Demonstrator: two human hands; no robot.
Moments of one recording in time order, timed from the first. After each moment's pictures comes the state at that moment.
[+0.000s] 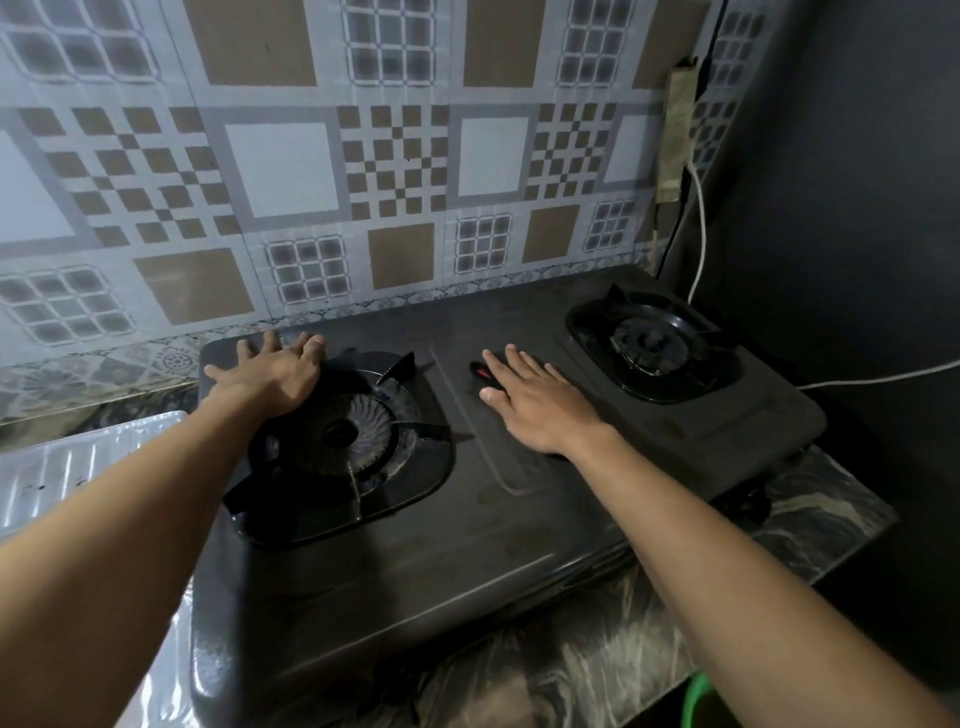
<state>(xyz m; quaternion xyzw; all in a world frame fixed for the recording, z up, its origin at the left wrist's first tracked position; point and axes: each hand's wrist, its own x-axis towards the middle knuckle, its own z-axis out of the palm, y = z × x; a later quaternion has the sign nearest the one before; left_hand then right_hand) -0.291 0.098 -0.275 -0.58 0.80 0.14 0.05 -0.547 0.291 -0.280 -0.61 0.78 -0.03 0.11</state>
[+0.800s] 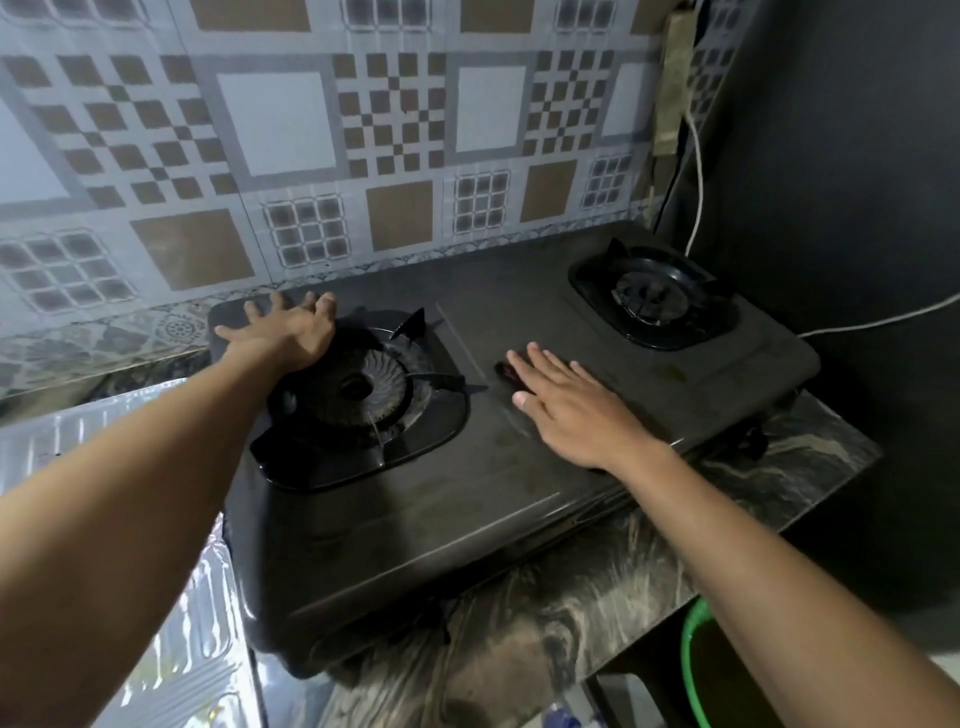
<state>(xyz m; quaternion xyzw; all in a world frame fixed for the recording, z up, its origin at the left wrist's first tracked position) -0.289 0.091 -0.282 -0.58 0.80 0.15 0.04 -0.514 0.366 -0.285 -0.61 0.79 -0.05 0.11</state>
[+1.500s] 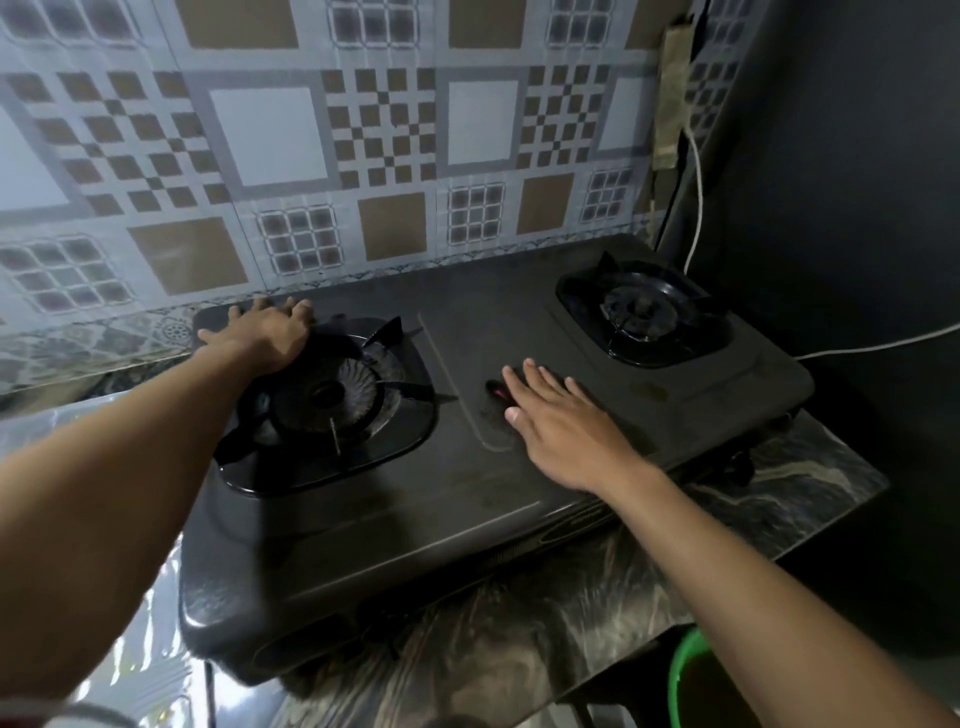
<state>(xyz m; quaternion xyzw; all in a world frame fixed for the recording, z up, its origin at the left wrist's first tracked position) -0.291 0.090 -0.278 -0.59 0.80 0.13 0.03 -0.534 0.382 -0.285 -0.62 0.78 -0.06 0.10</state>
